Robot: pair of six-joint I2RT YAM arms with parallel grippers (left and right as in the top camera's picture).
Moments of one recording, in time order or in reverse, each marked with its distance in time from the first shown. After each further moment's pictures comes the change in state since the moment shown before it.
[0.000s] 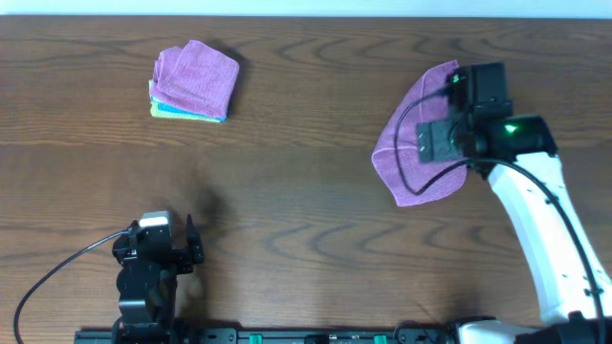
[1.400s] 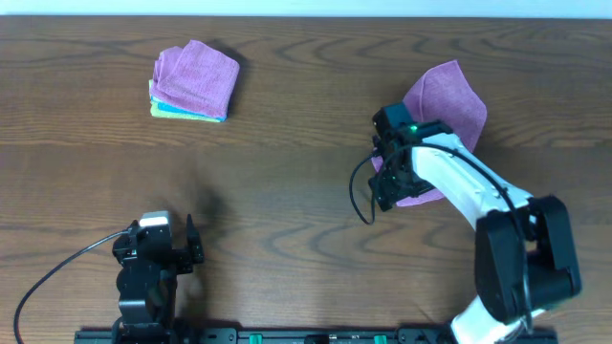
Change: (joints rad) left arm 0.000 0.000 0.000 0.000 0.001 0.000; right arm 0.175 0.338 -0.145 0.029 -0.001 -0.049
